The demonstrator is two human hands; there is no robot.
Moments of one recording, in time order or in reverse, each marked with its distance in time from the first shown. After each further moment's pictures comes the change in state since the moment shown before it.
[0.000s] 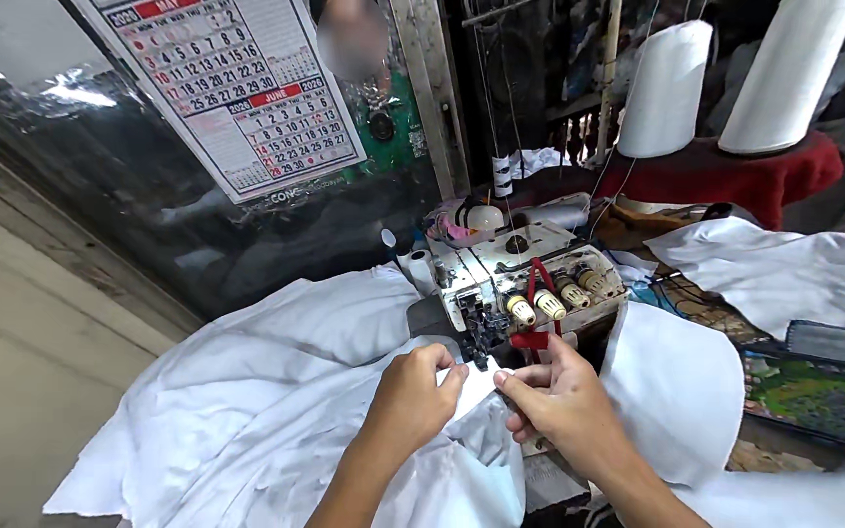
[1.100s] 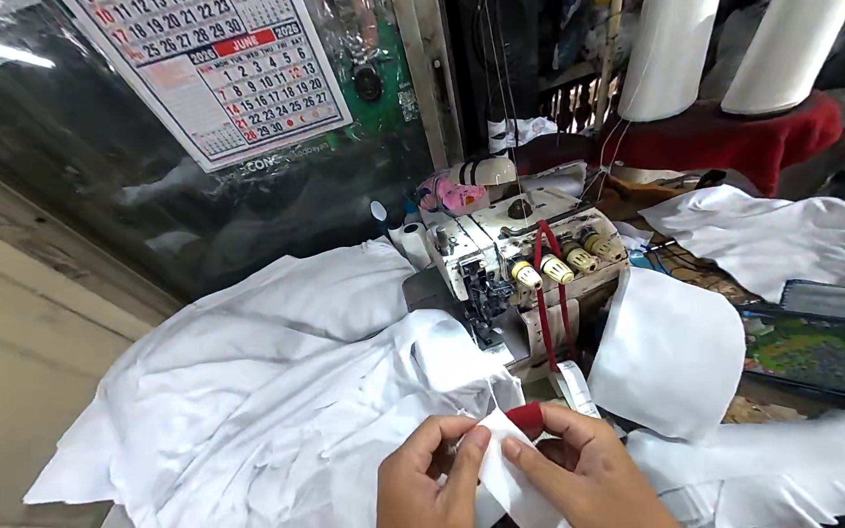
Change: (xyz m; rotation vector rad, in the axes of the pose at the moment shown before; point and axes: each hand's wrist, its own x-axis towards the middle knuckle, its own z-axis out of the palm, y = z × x) left_hand -0.122 -0.003 0.048 -0.745 0.237 0.152; right_hand -0.082 0.037 0.002 -0.047 -0.162 -0.173
